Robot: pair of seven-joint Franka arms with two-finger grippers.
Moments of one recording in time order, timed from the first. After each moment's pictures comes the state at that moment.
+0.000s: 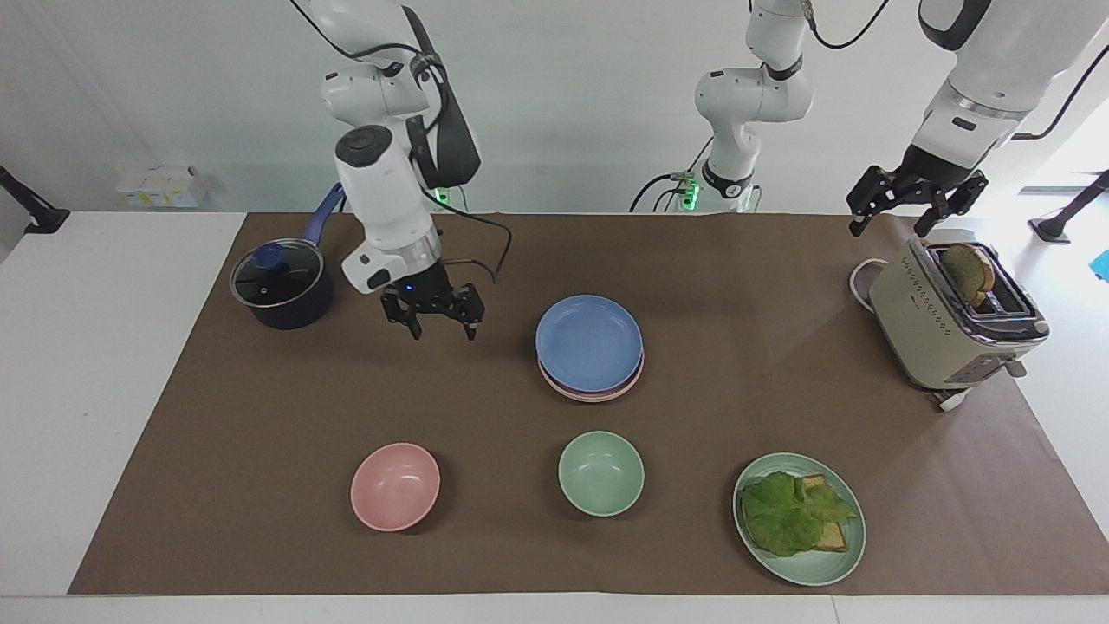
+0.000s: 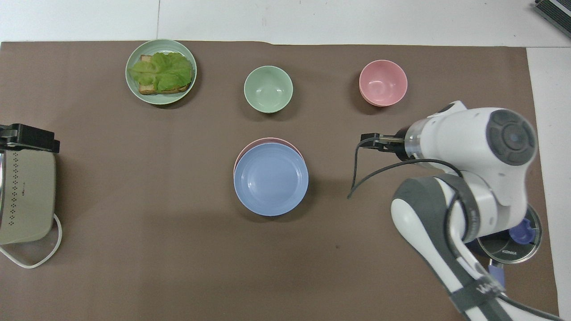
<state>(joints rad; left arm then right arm) -0.10 -0.04 0.06 -1.57 -0.02 1.56 0.02 0.21 0.02 -0.01 -2.00 0.09 2.22 0.34</state>
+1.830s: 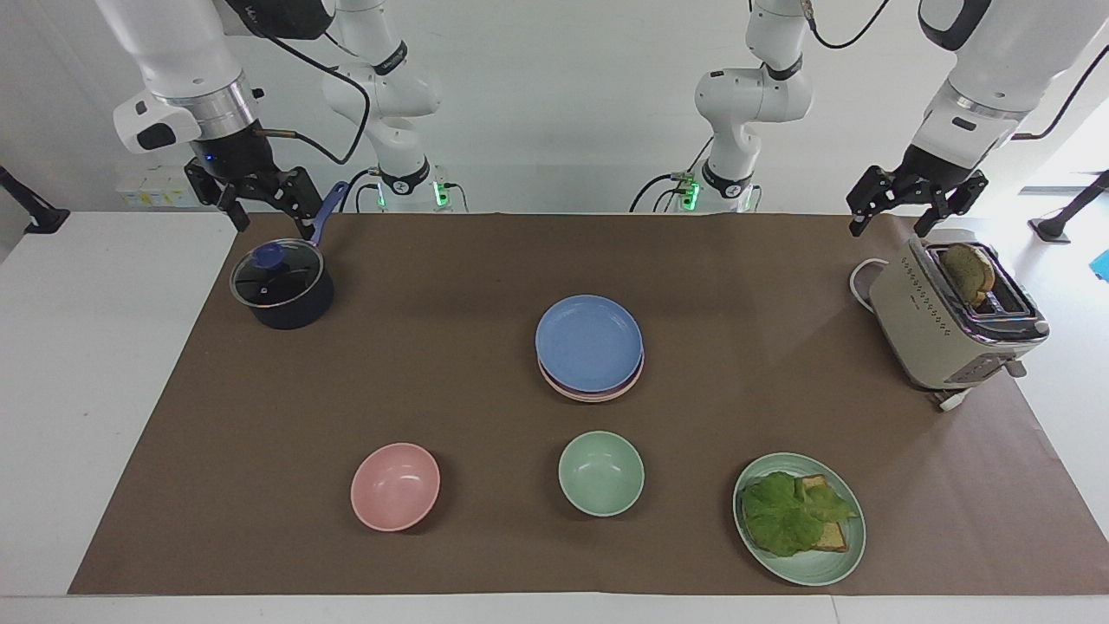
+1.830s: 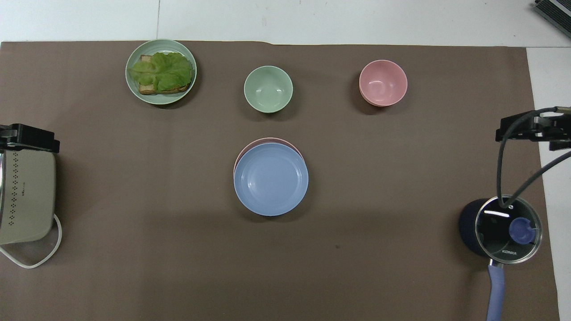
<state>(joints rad) -0.10 -0.04 0.06 -1.57 -0.02 1.56 0.02 -0.02 0.00 0.01 -1.53 -0.01 1.57 0.17</state>
